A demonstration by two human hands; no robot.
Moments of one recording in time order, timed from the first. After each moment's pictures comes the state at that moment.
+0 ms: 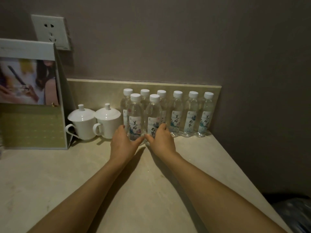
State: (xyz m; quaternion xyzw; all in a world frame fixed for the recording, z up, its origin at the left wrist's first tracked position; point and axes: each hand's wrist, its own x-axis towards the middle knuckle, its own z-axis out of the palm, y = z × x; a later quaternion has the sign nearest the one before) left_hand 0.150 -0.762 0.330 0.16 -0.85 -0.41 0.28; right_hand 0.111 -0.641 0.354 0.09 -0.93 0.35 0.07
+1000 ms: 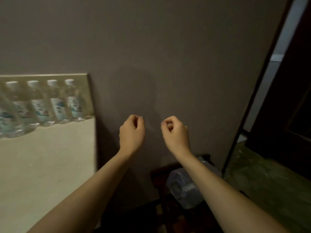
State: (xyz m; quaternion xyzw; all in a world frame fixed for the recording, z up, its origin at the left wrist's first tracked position) left_hand 0.201 -0.257 0.363 0.00 -0.79 -0.56 0.24; right_hand 0.211 -0.123 0.358 0.03 -0.83 0.46 0.30
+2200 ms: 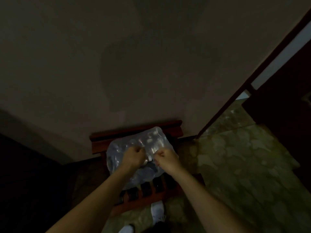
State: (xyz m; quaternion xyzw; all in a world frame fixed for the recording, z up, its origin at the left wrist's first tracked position) left_hand -0.015 0.121 0.056 0.19 -0.81 -0.51 -0.19; right_hand -0.013 0.263 0.071 -0.11 -0.85 0.44 -0.25
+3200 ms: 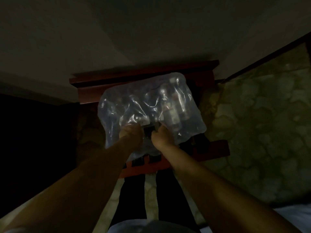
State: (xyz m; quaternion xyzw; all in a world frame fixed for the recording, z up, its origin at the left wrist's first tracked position) left_hand -0.060 0.102 -0.167 0.06 -0.89 -0.05 -0.44; right_hand -0.060 0.213 -0.130 -0.24 -0.81 0.35 -0.41
